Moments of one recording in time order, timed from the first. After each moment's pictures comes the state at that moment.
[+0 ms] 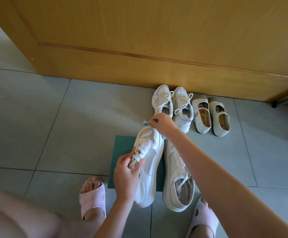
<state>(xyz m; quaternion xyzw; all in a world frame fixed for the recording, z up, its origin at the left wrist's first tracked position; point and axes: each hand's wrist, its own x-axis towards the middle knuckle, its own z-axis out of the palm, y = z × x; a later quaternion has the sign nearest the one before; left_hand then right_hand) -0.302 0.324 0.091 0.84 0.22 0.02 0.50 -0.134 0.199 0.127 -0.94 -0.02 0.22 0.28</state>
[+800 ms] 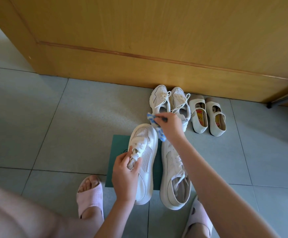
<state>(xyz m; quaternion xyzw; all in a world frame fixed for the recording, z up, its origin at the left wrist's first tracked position) -0.307 0.314 0.092 0.86 0.22 0.05 0.46 -0.166 0.188 0.159 -0.91 0.05 0.08 0.41</state>
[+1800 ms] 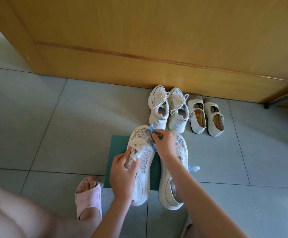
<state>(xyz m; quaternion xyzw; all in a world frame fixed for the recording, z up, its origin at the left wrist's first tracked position) -0.304 0.318 0.095 0.84 0.25 0.01 0.48 -0.207 0.195 0.112 -0.86 0.16 0.08 0.48</state>
